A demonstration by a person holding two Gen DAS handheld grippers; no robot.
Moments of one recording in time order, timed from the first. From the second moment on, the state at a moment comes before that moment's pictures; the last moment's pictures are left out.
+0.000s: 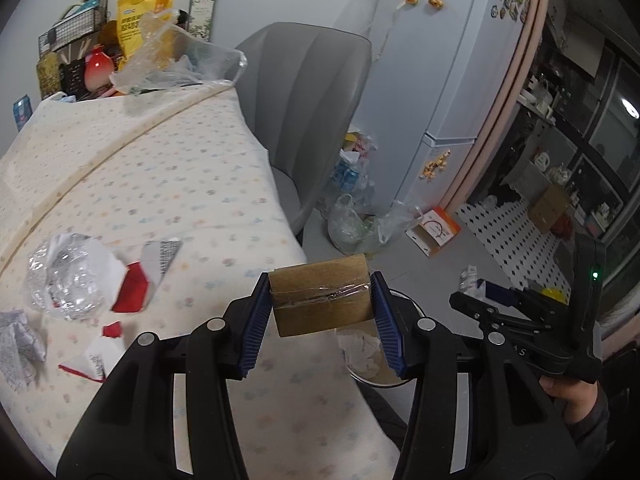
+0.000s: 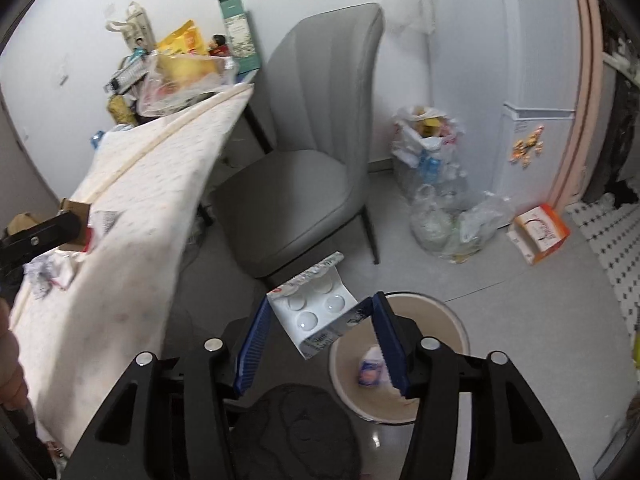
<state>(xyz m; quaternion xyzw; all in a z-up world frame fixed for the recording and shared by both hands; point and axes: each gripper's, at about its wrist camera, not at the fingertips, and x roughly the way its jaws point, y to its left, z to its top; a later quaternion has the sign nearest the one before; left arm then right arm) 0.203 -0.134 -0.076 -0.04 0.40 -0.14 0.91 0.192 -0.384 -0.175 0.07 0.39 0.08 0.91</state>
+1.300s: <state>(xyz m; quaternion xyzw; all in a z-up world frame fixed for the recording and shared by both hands) 0.237 -0.282 -0.102 0.05 0.43 -0.24 0.87 0.139 -0.516 -0.195 0.18 0.39 0.00 0.90</state>
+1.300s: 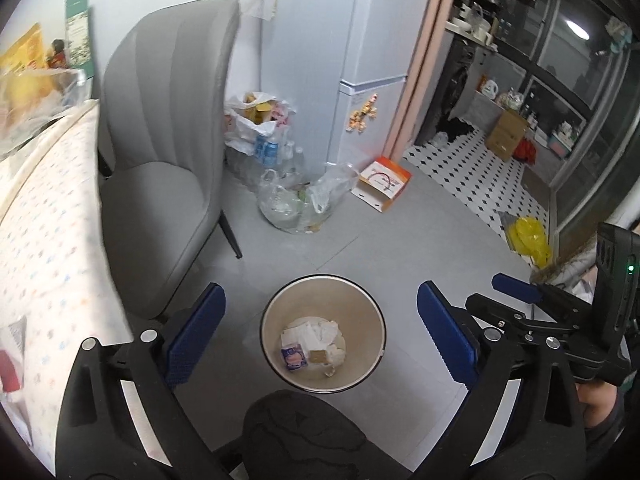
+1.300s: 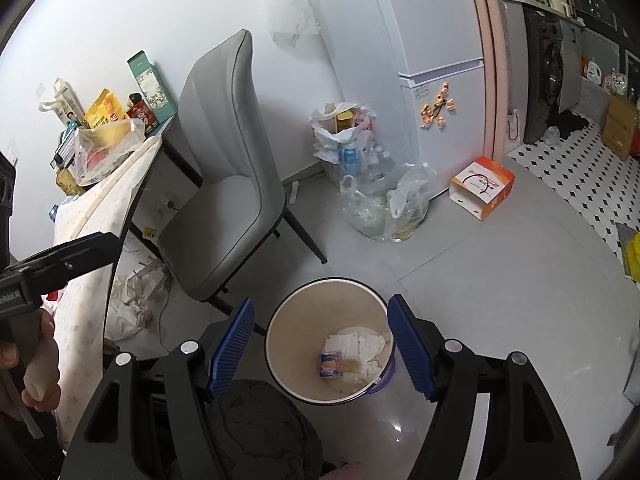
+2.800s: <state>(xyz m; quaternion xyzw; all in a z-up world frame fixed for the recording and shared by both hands) 0.124 0.021 -0.042 -0.15 0.32 -0.07 0.93 0.130 -0.266 -0.098 0.05 0.36 0.16 0.92</state>
